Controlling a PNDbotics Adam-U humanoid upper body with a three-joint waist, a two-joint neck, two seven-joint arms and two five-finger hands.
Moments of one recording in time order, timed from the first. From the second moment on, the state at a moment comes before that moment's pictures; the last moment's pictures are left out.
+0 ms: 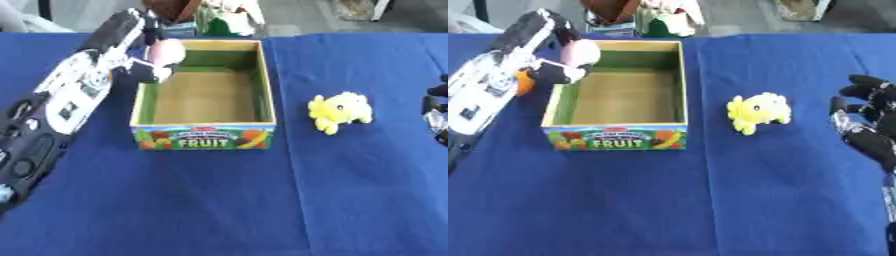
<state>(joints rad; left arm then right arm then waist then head) -0.88 0.58 -0.32 -1.28 -0.63 0.11 -0.08 -0.49 -0.25 -0.16 -1.45 0.02 -0.21 0.13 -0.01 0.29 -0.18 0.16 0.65</state>
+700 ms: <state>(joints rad) -0.89 0.52 -0.34 -1.19 -0.65 0.03 -0.13 -0.50 -0.24 -0.15 -1.45 0.02 -0.21 0.14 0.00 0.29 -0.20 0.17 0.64</state>
